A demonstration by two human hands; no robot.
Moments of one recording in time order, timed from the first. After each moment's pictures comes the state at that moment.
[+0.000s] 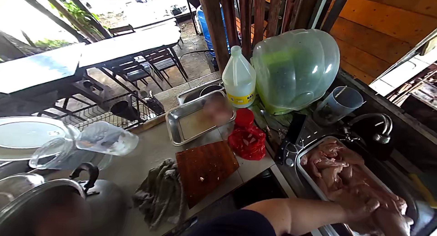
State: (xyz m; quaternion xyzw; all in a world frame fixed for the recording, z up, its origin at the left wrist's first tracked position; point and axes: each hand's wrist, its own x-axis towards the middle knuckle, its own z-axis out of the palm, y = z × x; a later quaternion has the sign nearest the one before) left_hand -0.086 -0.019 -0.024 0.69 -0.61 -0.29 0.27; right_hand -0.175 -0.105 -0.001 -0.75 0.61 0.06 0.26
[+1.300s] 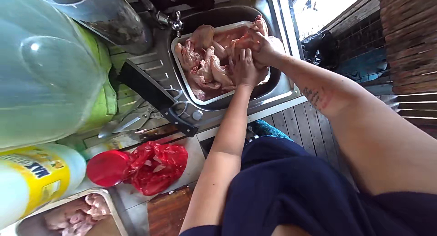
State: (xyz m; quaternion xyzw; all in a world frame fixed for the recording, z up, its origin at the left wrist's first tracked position) left_hand -0.072 -0.038 -0.032 0.67 -0.70 -0.21 0.12; right_hand -0.184 -0.097 0.003 -0.71 0.65 0.04 0.27
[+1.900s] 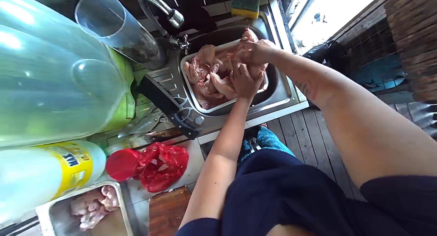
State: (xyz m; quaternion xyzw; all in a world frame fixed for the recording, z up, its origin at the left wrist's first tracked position) left_hand -0.084 -0.022 -0.056 0.69 -0.67 -0.11 0.28; right_hand -0.195 -0.140 -0.002 -0.79 0.54 0.06 0.27
